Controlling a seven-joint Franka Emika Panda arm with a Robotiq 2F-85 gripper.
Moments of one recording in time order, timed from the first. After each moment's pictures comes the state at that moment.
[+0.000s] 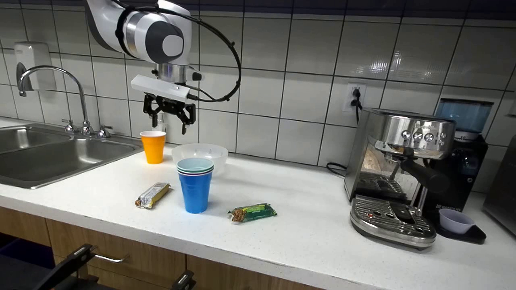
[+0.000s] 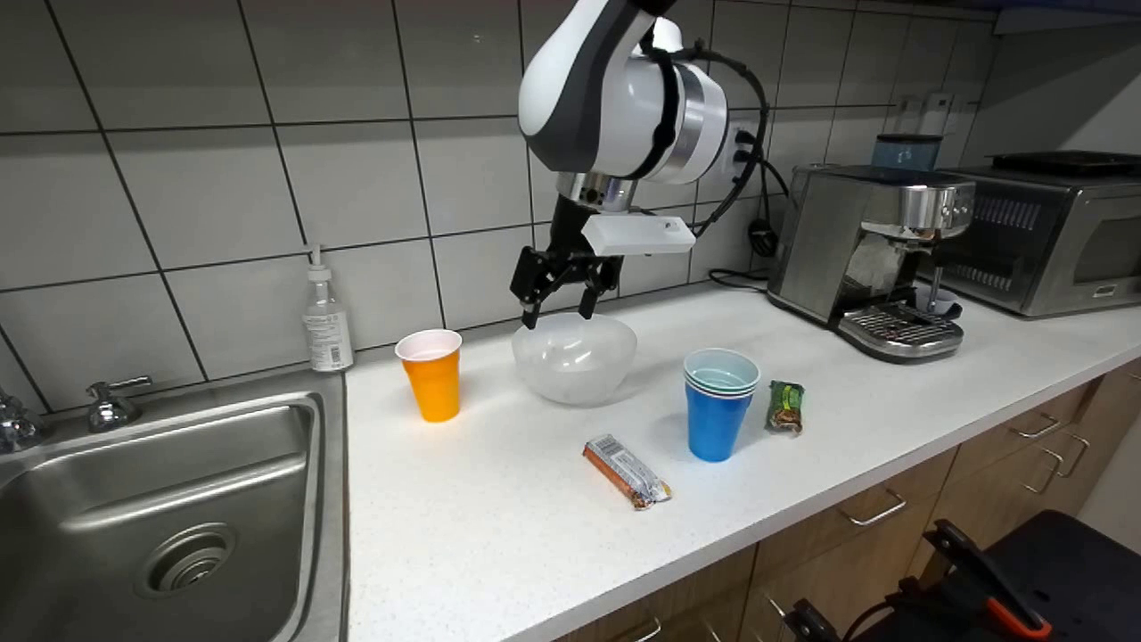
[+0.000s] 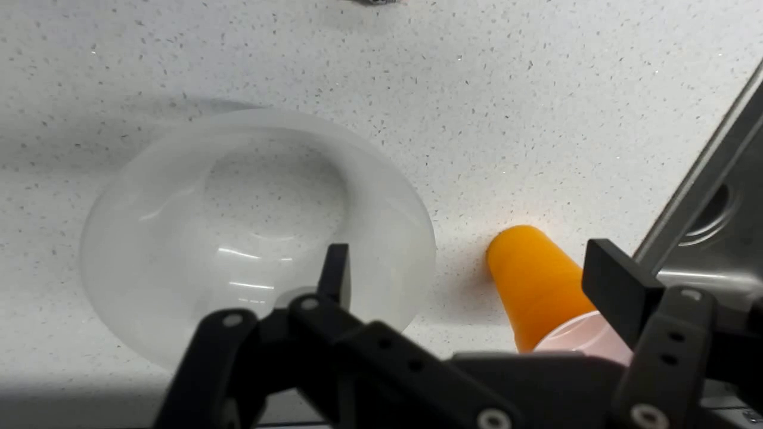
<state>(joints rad) 0.09 0.20 0.14 -2.26 0.29 2.69 -0.30</state>
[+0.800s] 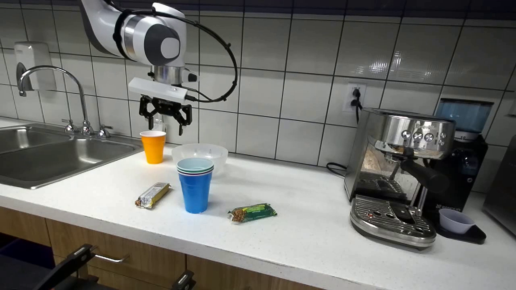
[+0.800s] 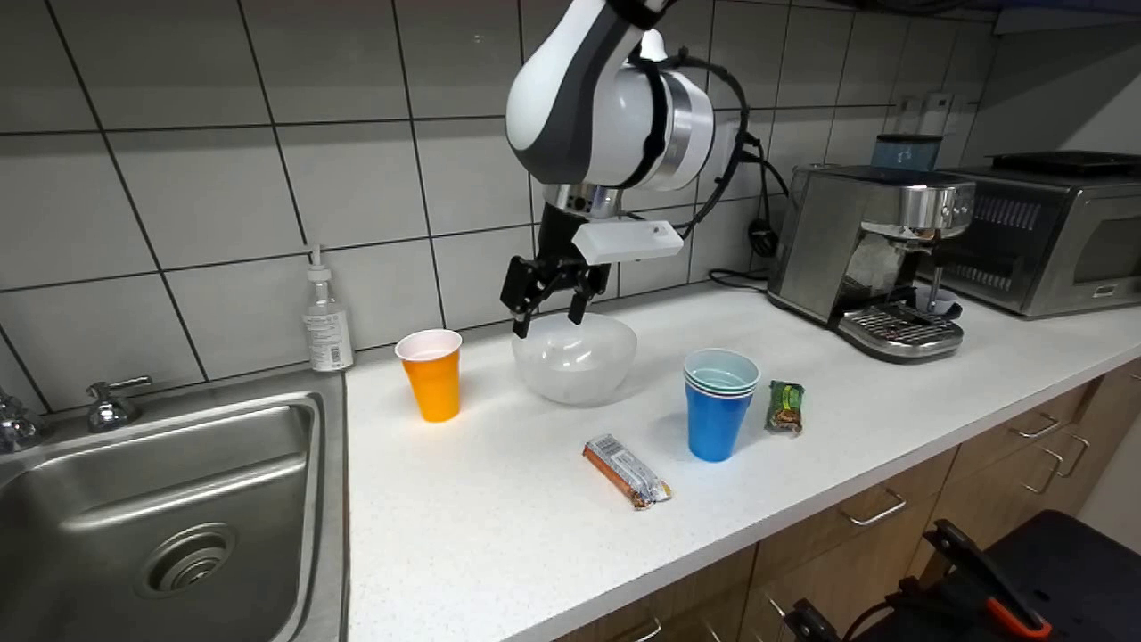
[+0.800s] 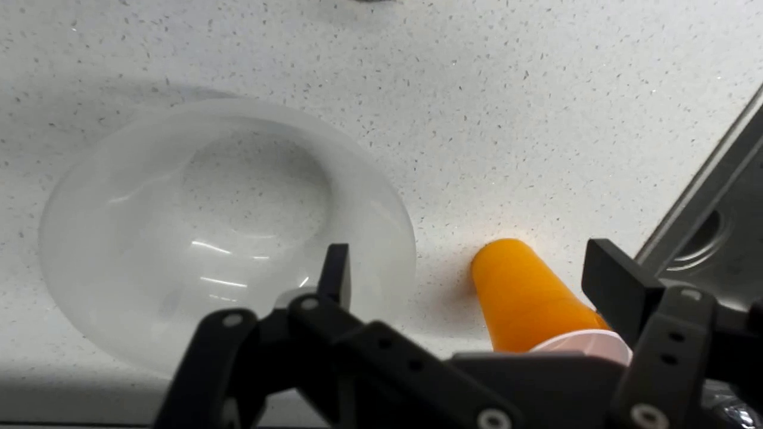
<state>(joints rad) 0.10 0.23 0.16 -2.24 0.23 2.70 -0.30</state>
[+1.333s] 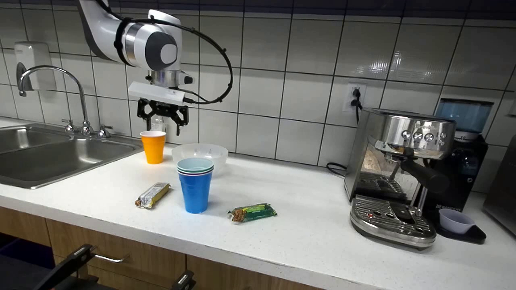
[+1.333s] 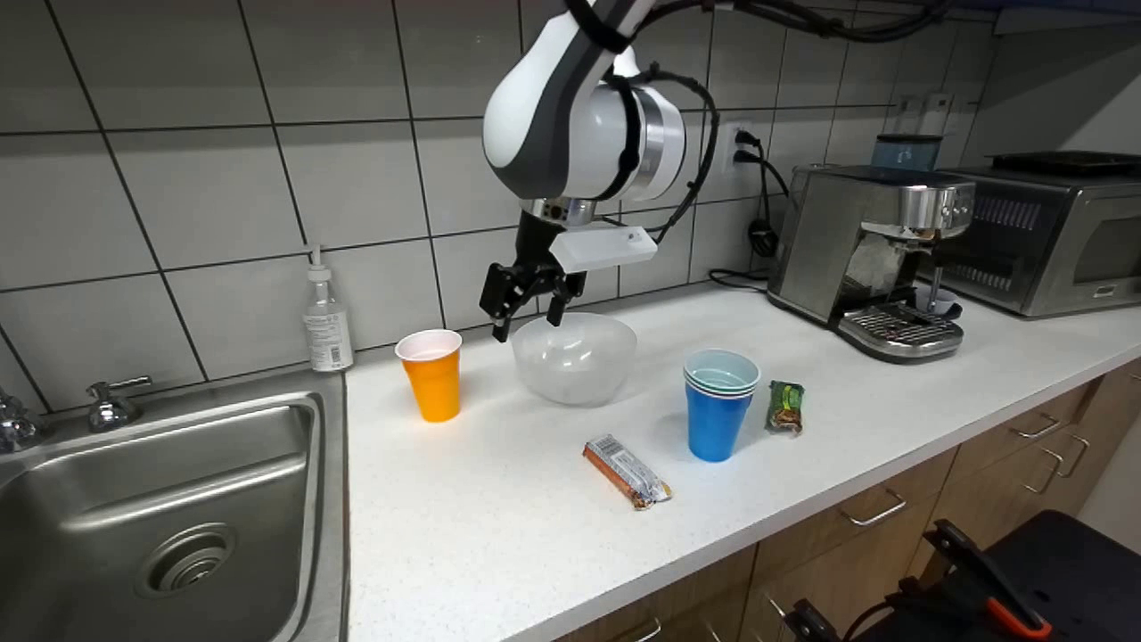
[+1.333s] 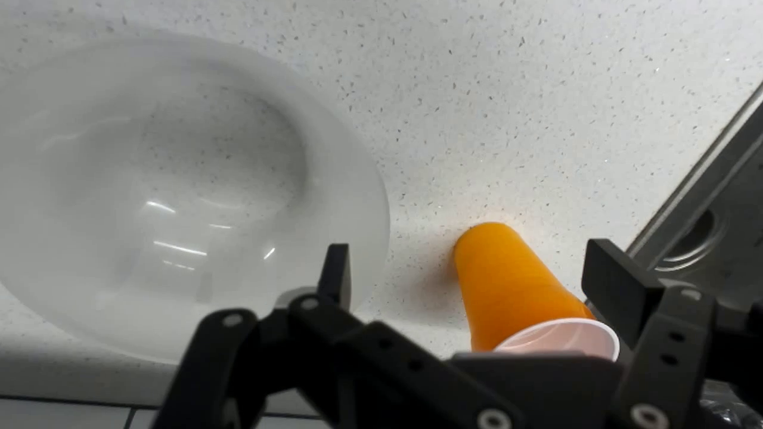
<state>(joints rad) 0.11 0.30 0.17 -2.17 0.18 2.71 -0.28</state>
